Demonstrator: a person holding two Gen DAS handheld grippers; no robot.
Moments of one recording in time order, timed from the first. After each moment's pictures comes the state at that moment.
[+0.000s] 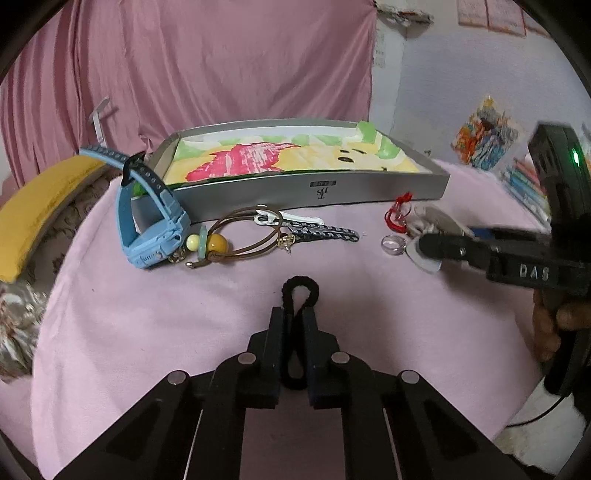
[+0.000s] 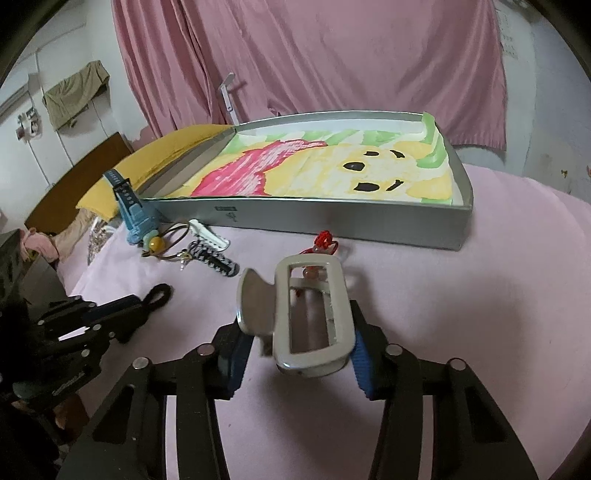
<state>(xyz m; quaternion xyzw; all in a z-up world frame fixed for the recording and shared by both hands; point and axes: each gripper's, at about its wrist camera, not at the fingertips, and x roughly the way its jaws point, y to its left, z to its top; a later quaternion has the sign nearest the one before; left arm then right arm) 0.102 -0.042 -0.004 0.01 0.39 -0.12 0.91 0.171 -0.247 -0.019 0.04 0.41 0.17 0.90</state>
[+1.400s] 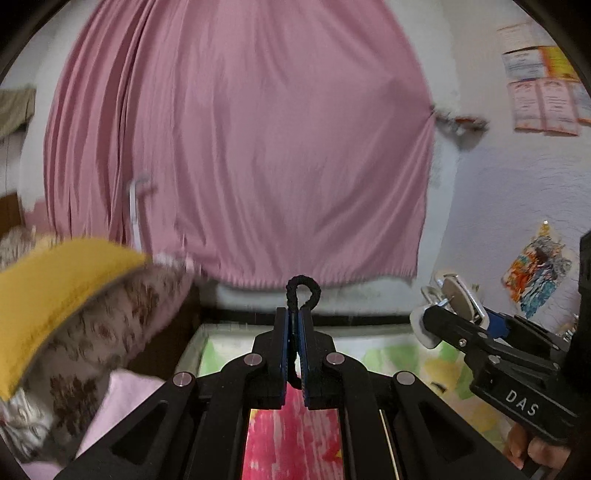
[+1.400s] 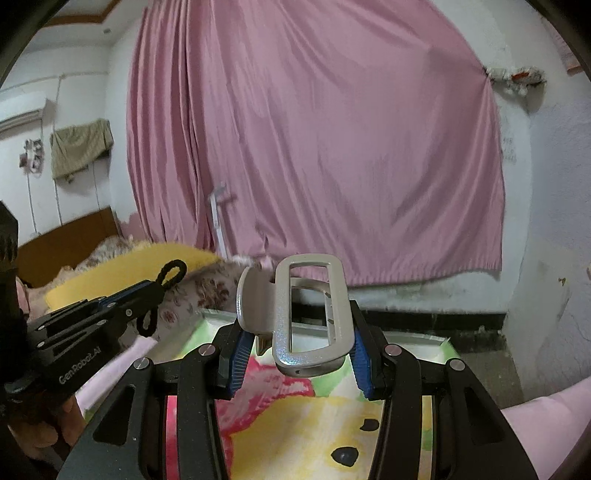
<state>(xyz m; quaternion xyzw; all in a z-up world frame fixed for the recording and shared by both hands) 0.306 -0.023 0.095 -0.05 0.22 -0.03 0.97 0.344 -0.201 0.084 0.03 0.20 0.13 0.97</state>
